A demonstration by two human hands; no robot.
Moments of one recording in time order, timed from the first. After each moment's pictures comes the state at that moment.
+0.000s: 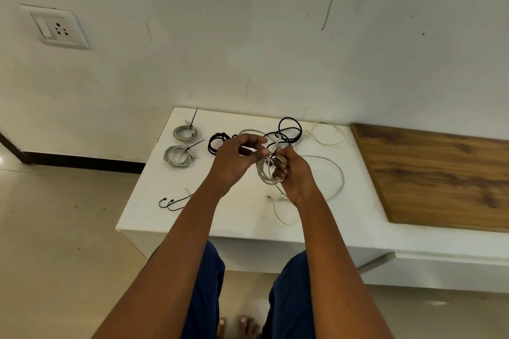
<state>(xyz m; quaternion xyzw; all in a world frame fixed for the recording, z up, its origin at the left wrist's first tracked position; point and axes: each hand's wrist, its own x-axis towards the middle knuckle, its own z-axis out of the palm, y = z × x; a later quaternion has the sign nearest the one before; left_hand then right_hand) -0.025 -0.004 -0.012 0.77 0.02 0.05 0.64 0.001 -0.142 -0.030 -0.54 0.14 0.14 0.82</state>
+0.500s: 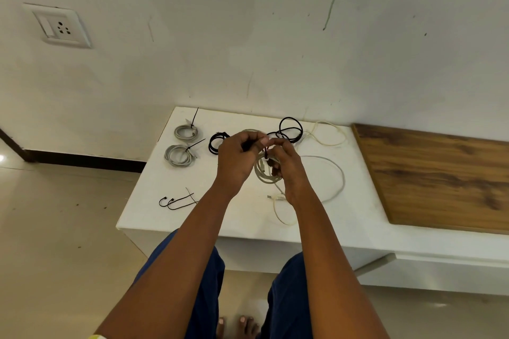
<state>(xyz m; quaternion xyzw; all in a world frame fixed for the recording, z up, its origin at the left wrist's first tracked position) -0.023 -0.021 -0.011 0.73 0.06 0.14 0.67 -0.010 -0.132 -0.019 -0.68 0.04 0.10 0.72</state>
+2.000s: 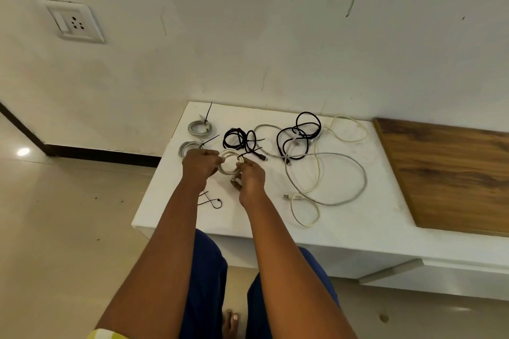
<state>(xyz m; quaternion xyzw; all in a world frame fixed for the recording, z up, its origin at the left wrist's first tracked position) 0.000 0.076 -0.071 0.70 0.34 0.02 0.63 0.001 -0.026 -0.085 -0.54 0.28 0.17 0.77</state>
